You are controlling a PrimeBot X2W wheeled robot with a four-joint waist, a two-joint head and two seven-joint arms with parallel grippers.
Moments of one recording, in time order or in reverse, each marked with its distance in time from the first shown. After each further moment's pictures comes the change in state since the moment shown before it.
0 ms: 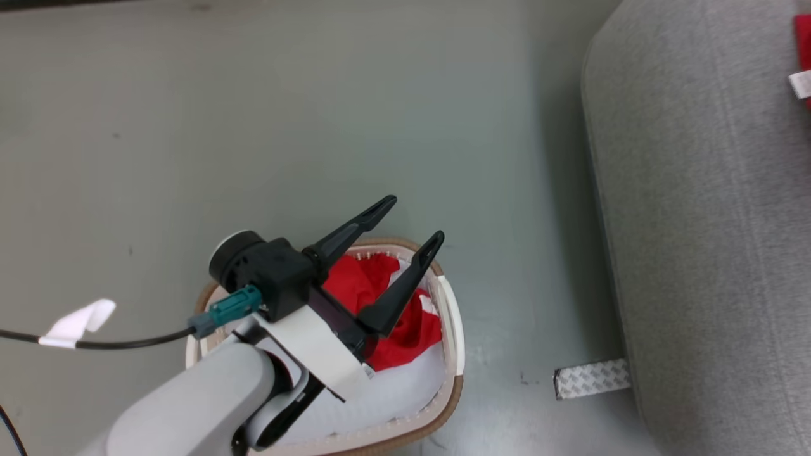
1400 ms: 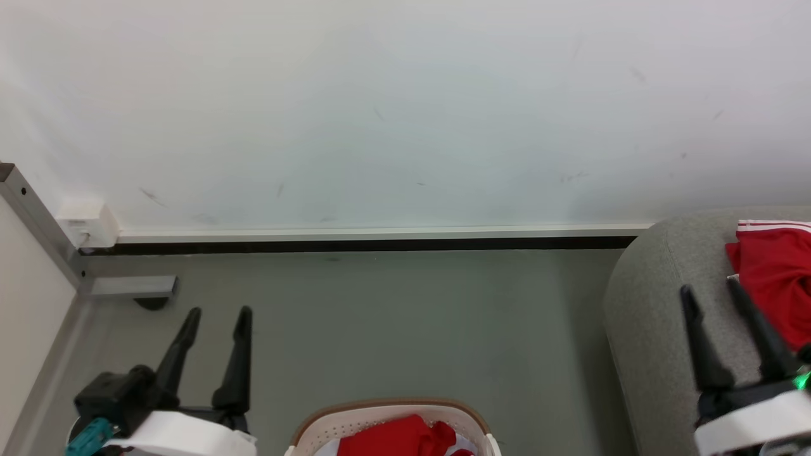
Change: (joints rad) left arm 0.593 -0.069 0.494 0.012 0.036 0.183 -0.087; right arm 0.825 0.193 0.013 -0.780 0.056 0.000 -0.295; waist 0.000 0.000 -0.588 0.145
